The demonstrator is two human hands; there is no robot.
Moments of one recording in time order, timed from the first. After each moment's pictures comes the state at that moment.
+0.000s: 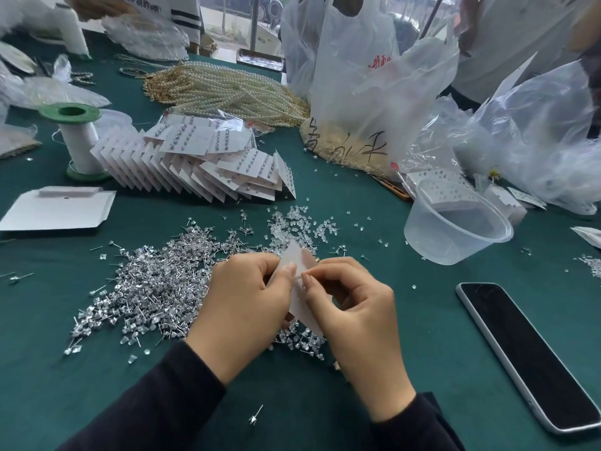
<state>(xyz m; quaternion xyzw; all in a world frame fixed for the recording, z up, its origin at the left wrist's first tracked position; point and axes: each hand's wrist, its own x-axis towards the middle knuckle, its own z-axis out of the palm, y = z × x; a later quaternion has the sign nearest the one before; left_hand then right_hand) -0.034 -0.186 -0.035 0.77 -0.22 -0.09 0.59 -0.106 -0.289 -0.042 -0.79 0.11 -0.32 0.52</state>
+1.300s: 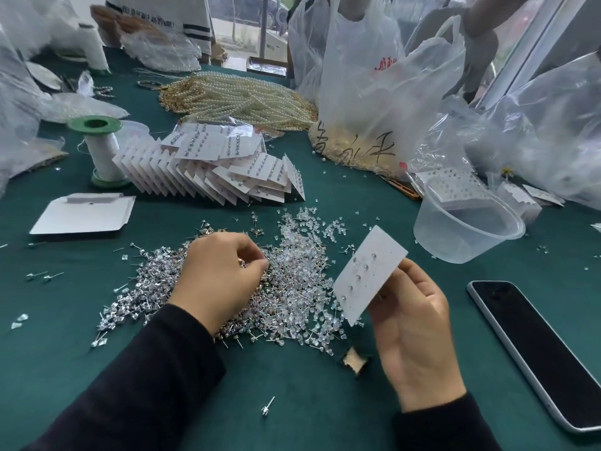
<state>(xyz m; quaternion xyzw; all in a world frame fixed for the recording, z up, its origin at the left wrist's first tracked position) -0.001 -0.167 -0.034 0.90 -0.21 0.02 0.39 -0.122 -0.310 -0.031 -0.47 0.19 -0.30 0.81</state>
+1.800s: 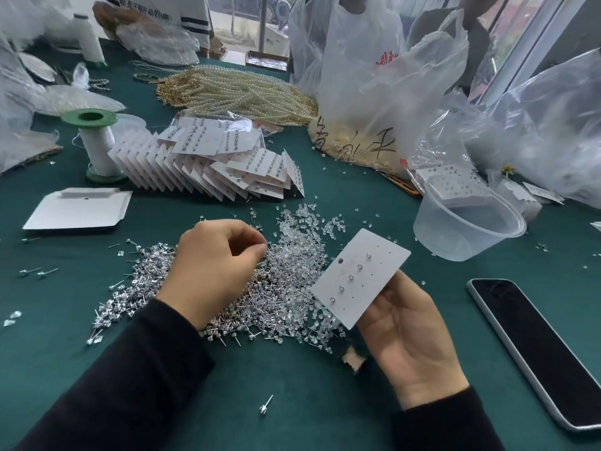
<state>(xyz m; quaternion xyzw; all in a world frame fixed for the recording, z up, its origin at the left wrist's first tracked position) 0.000 -0.164 -0.026 0.84 -0.21 -0.02 0.51 -0.123 -0.311 -0.027 -0.37 0.20 -0.18 0.89</state>
